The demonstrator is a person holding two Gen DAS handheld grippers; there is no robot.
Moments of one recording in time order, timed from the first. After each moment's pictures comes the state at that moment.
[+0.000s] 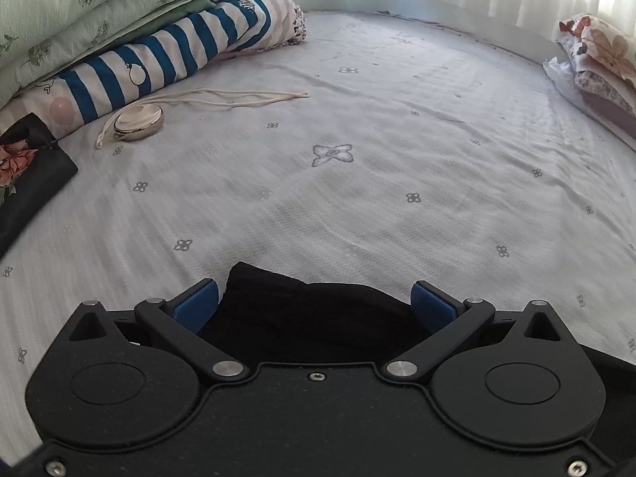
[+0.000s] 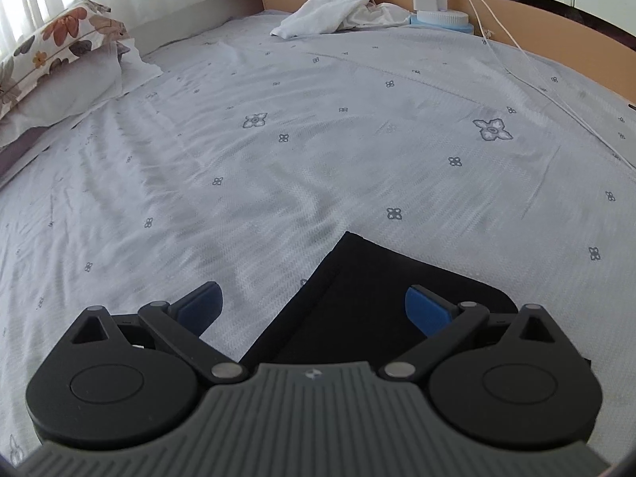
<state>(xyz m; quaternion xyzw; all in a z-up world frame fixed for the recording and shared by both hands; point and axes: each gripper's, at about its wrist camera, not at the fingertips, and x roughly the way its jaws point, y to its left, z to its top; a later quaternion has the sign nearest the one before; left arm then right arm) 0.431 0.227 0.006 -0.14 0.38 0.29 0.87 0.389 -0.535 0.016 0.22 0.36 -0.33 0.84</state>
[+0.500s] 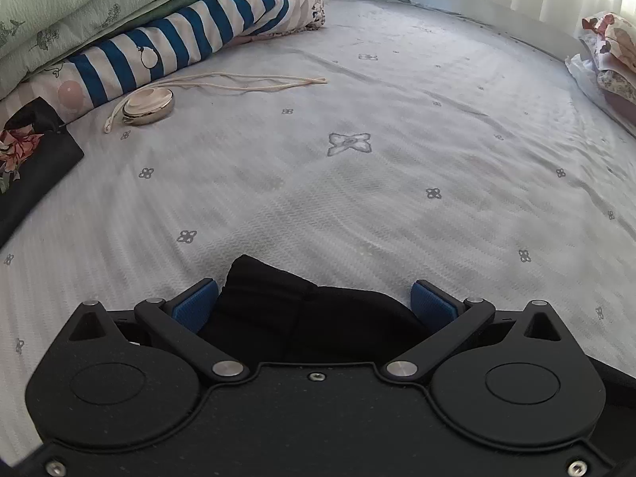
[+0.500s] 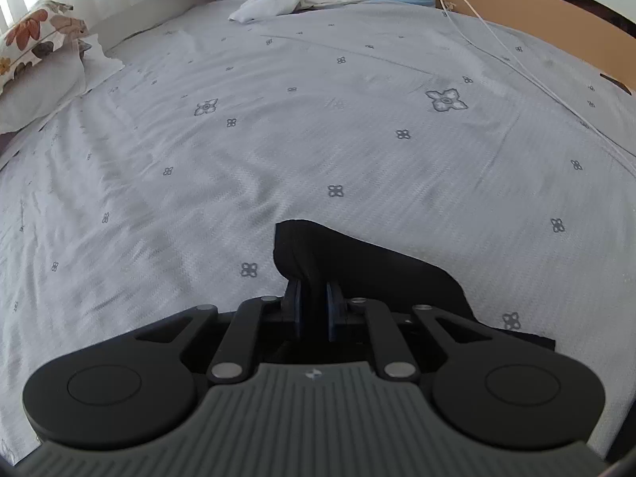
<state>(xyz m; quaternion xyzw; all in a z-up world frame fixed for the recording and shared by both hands) 0.441 0.234 0.003 -0.15 0.39 0.31 0.85 0.360 -0.556 0.018 0.25 0.39 -0.36 0.81</state>
